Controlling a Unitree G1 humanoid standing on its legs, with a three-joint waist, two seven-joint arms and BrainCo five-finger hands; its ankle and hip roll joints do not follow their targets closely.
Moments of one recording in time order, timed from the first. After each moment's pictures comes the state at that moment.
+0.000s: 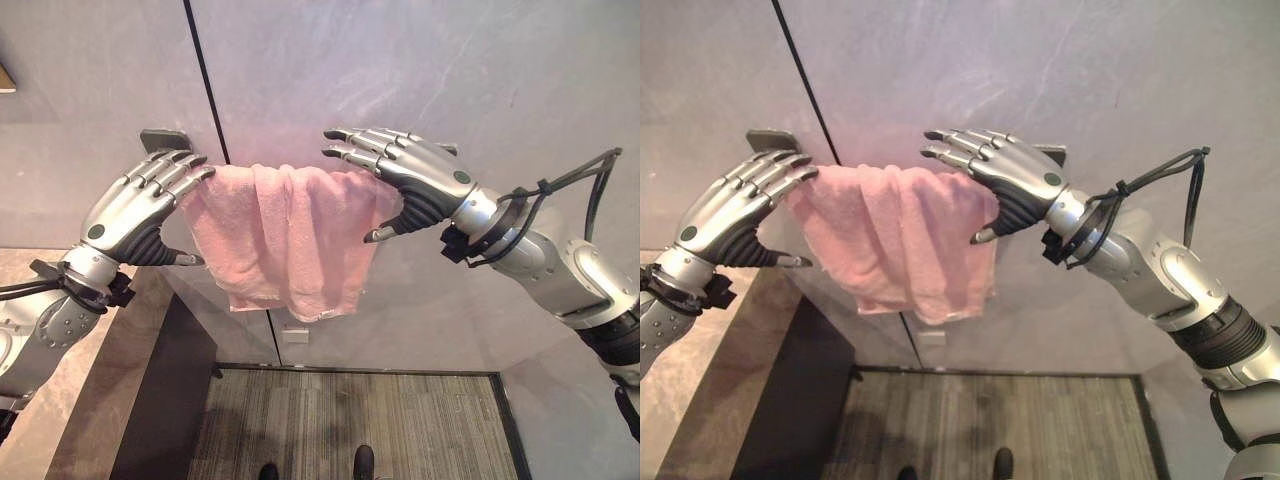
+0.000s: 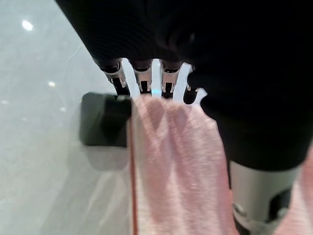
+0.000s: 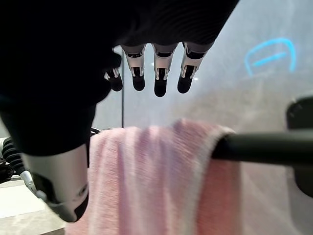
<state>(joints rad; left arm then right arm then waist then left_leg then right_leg) -0.11 1.13 0.06 -0.18 0.44 -0.28 0.18 -0.77 -0.95 0.49 -0.24 -0.33 -0.18 0.05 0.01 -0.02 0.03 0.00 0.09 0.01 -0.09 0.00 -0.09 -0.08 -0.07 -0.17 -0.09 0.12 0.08</state>
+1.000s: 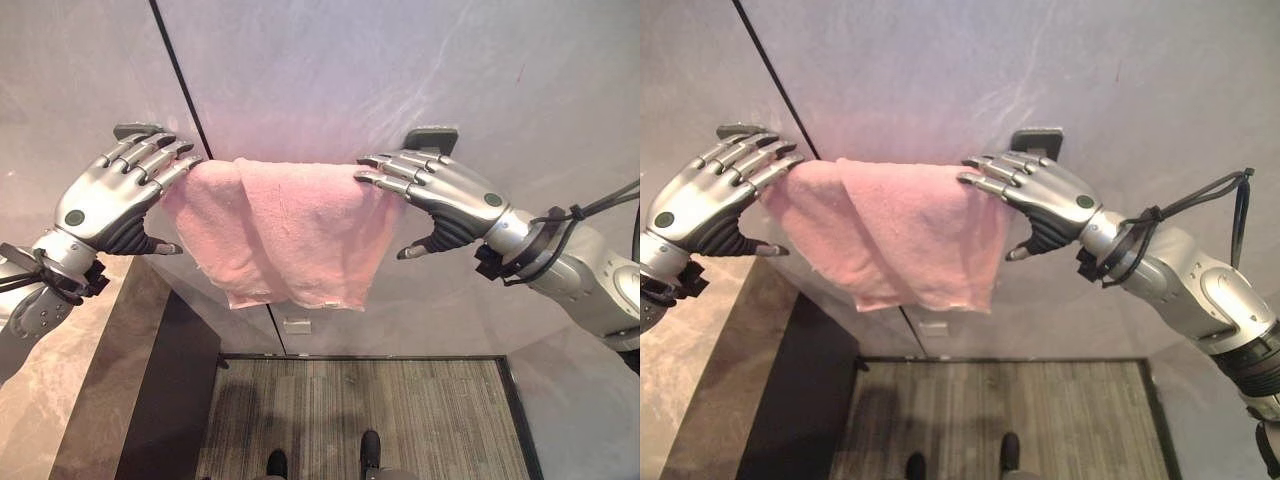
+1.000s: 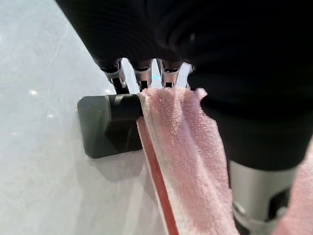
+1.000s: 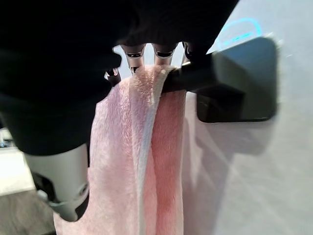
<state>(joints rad) -0.07 1.24 0.12 -0.18 0.53 -0.28 0.19 -0.60 -1.12 0.40 -0.29 -0.40 -0.24 0.03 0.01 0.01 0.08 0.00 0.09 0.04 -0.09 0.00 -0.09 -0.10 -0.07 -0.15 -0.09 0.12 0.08</state>
